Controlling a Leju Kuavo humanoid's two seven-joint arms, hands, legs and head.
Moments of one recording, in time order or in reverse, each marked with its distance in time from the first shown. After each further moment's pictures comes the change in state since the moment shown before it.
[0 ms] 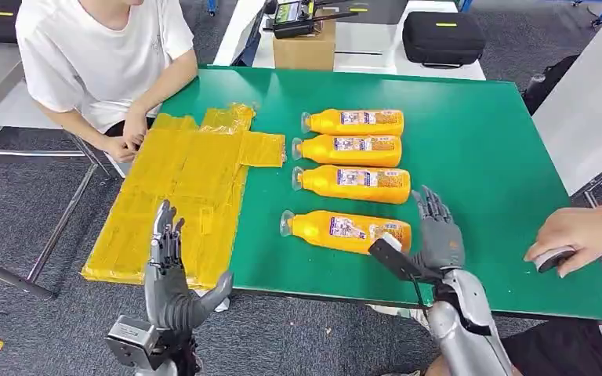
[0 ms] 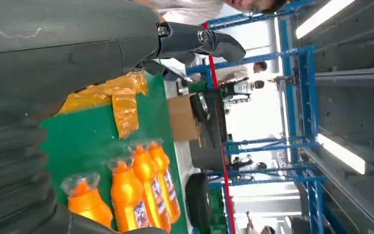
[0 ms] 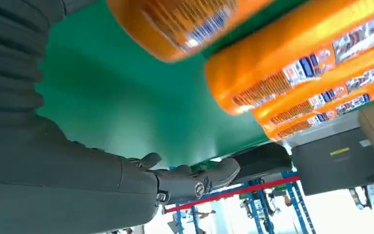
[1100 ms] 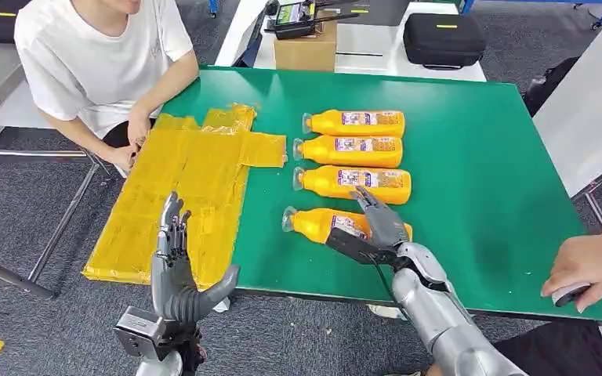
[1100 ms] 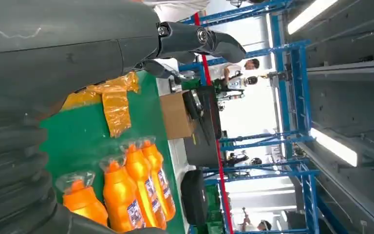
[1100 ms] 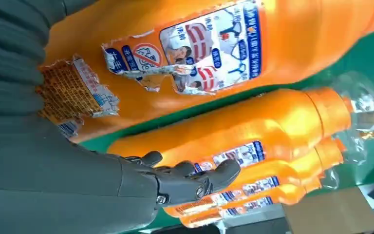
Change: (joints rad) left arm -0.039 -0.003 -0.003 0.026 -0.018 -0.006 0.000; right arm -0.263 0.092 0.178 0.449 -0.146 0.115 -0.133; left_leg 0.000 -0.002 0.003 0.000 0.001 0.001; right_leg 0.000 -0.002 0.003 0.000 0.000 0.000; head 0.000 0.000
